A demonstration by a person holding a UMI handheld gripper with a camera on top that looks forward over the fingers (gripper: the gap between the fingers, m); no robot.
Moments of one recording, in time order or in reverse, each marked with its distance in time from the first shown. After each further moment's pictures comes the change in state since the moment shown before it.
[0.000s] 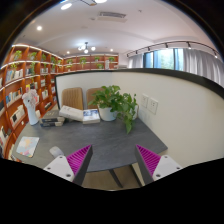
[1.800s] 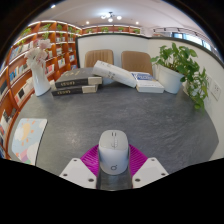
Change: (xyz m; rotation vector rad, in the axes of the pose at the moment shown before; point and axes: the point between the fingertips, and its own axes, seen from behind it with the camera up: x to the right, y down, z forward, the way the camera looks) arm -0.296 0.134 0.230 -0.315 -0.186 -0.100
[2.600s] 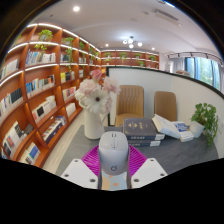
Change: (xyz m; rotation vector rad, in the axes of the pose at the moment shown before) arm -0.315 -0.195 -0.098 0.279 -0.109 -0.074
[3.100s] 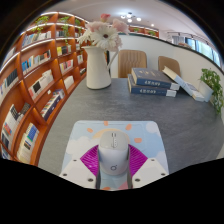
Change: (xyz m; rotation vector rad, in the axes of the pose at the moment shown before) arm -0.057 0.213 0.041 -0.280 0.014 0.044
